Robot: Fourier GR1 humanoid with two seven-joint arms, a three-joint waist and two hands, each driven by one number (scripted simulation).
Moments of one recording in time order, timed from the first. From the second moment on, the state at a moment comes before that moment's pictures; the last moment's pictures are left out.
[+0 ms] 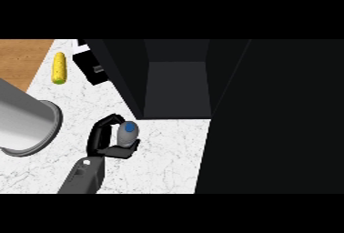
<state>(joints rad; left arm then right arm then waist) -0.38 0.04 0.19 -0.62 -0.08 -0.07 -0.92 0.08 -0.21 0.55 -2.48 0.06 -0.24 0.38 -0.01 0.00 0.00</state>
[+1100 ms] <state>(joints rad) -0.48 0.00 -0.33 -1.09 0.33 0.35 -0.45 0.15 -0.25 0.55 -2.49 0.06 -0.25 0.32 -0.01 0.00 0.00</state>
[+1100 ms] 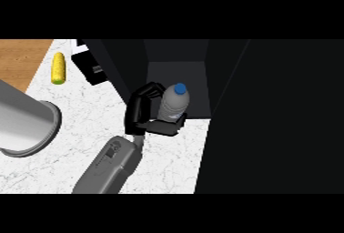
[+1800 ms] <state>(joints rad) -0.77 0.00 -0.36 -0.79 0.50 0.51 -0.42 0.22 -0.28 0.52 -2.49 0.03 -0.20 0.26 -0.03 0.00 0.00</state>
